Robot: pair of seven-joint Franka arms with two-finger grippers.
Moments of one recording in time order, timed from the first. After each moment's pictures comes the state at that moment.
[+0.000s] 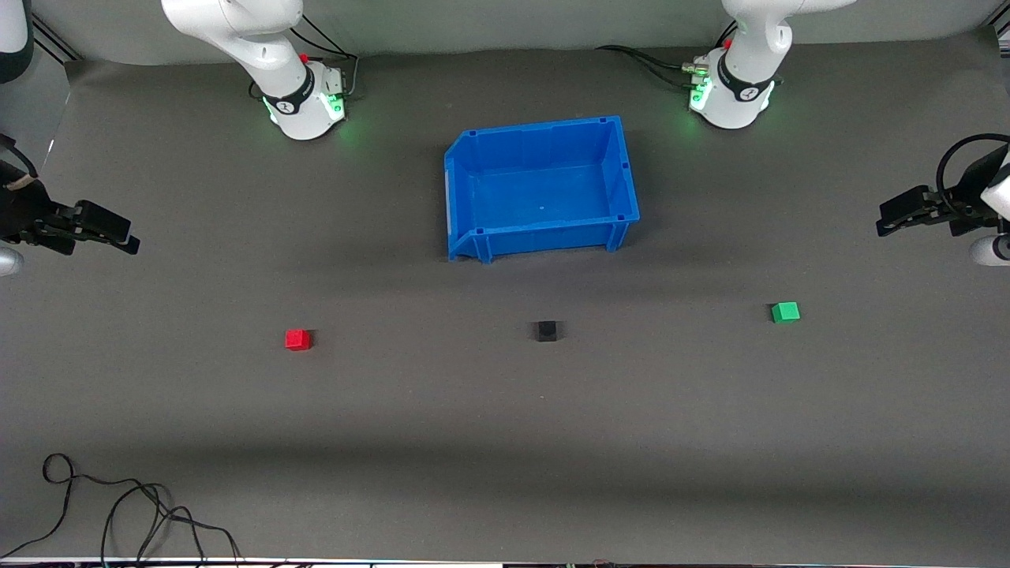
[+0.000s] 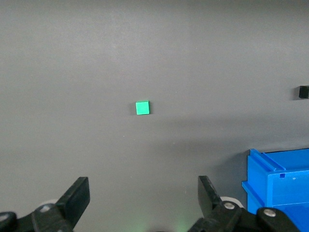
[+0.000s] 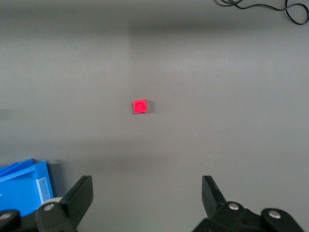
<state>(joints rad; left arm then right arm) 0.09 0.04 -0.08 -1.57 0.00 1.53 0.02 0.04 0.04 -0.07 -1.53 0.03 1.56 0.01</state>
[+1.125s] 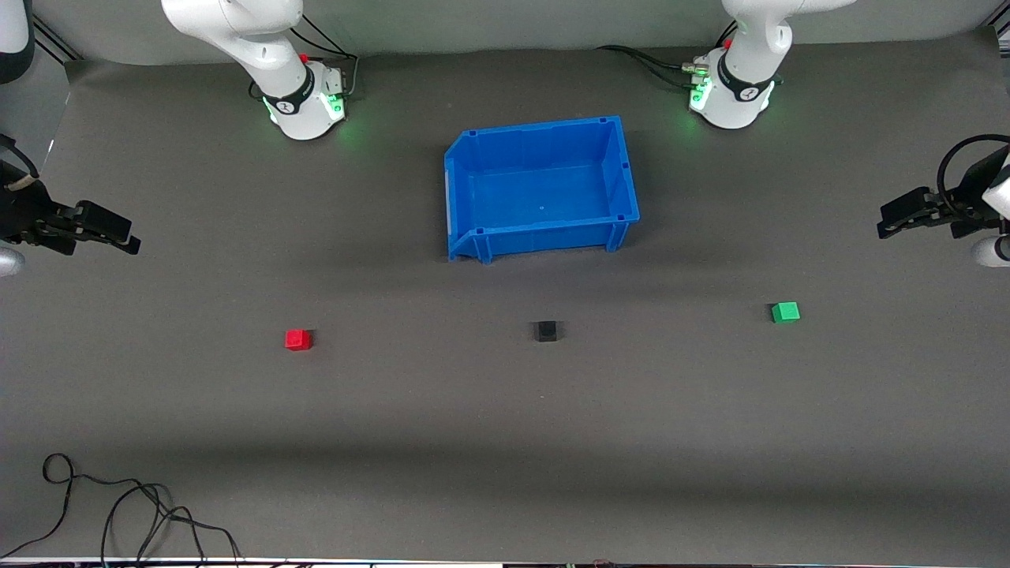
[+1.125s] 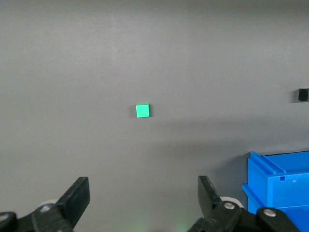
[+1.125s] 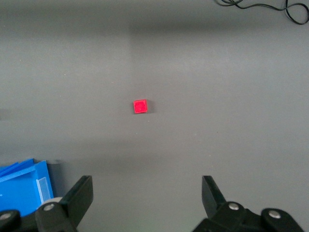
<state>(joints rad) 0.09 0.04 -0.08 -1.57 0.00 1.54 0.02 0.04 0.05 -0.07 -1.53 0.03 1.56 0.04</state>
